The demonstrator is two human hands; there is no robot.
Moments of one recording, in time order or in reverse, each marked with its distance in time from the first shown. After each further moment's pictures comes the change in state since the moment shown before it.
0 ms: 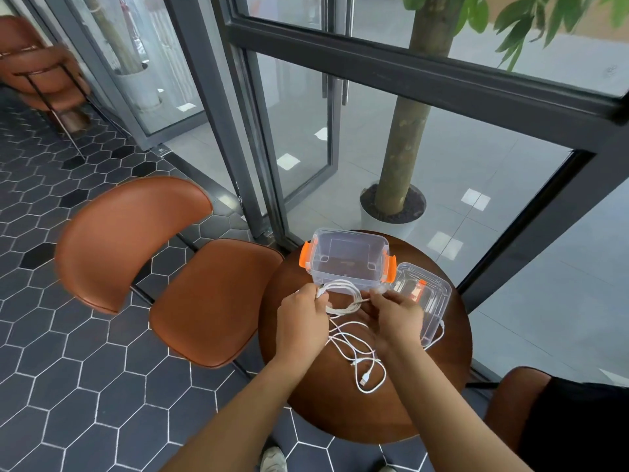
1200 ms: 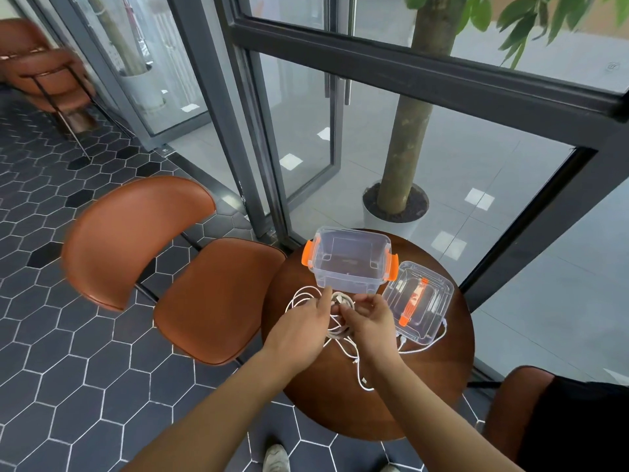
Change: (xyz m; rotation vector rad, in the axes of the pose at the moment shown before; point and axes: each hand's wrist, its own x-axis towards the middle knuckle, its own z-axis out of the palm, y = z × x) left_hand -0.007 -0.010 -0.014 0.611 -0.395 0.354; right_hand -0.012 0.040 -0.002 -0.285 -0.290 -0.242
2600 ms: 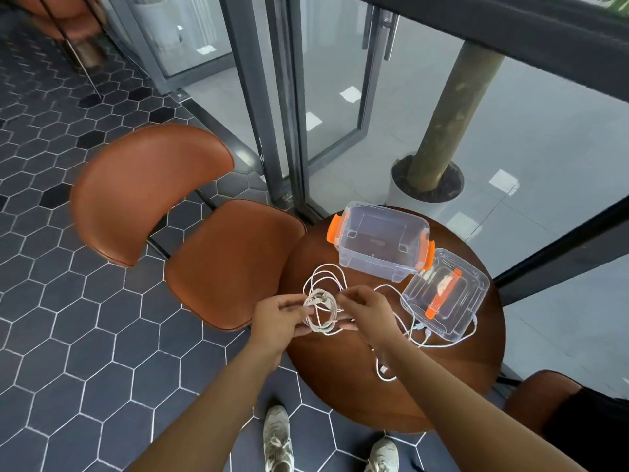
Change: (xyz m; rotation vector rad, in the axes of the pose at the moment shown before) left_hand 0.001 -0.085 0.068 -1.575 0.204 -0.773; right_hand 0.056 0.047 0.034 -0.405 -0.223 0.202
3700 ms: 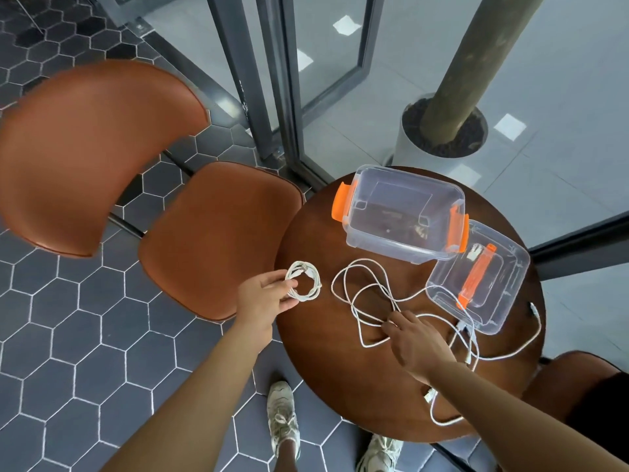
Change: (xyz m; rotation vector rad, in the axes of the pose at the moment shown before) left_hand 0.124 -0.030 -0.017 -0.093 0.106 -0.135; right_hand 0.082 0.153 -0.064 -1.462 -0.156 -0.391
